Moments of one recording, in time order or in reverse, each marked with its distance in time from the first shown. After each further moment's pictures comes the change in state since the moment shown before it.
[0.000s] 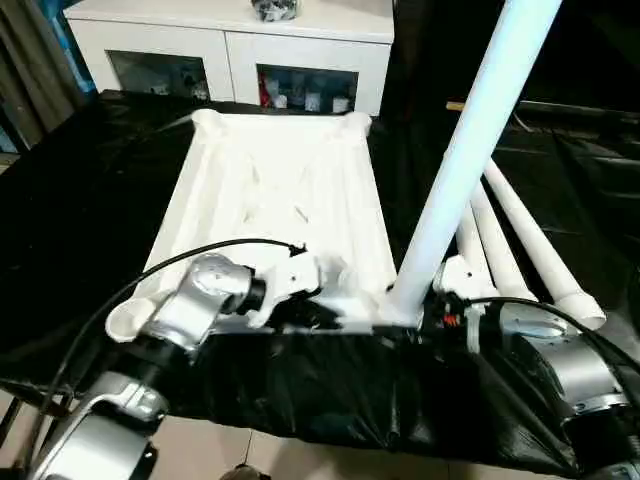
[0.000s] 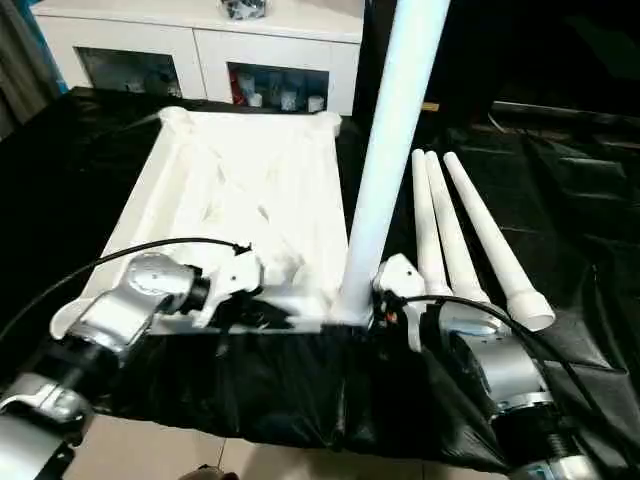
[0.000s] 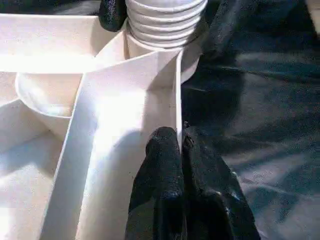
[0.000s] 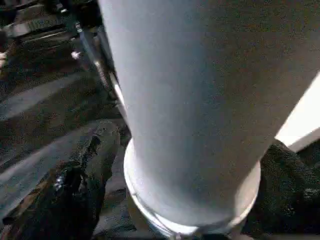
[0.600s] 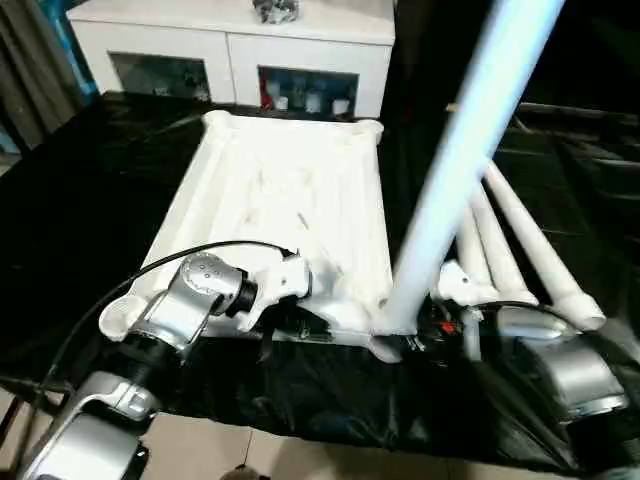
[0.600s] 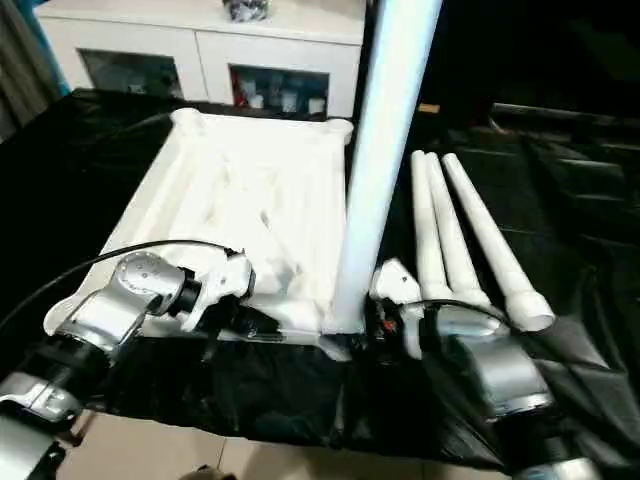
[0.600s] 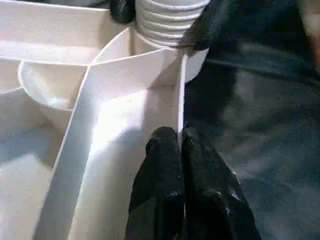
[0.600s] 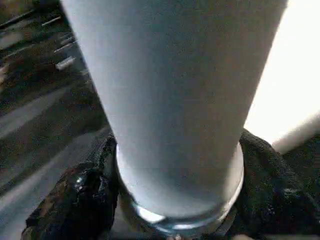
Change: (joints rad) left arm -0.020 -0.024 0.032 0.042 0.012 0.079 0.074; right arm 0.007 0.131 -0.054 0.027 -0.015 0.042 -0.196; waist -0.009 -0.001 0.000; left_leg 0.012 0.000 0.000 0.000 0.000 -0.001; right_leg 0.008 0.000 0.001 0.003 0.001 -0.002
